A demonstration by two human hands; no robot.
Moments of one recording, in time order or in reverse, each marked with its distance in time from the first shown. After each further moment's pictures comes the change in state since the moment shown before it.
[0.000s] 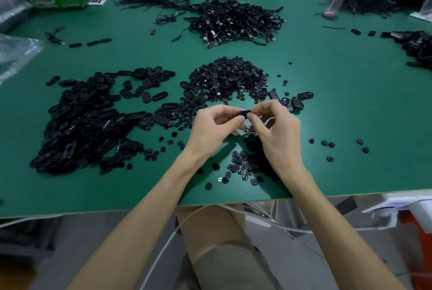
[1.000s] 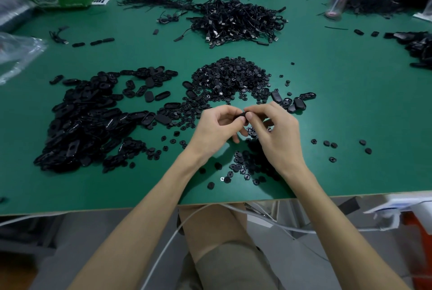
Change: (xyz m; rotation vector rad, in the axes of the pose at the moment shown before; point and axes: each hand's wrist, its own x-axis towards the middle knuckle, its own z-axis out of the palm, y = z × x) left_hand 0.000 -0.002 -0.001 -0.005 -0.080 -0.015; right_hand -0.001 -0.004 -0.002 -0.036 -0.066 -0.139
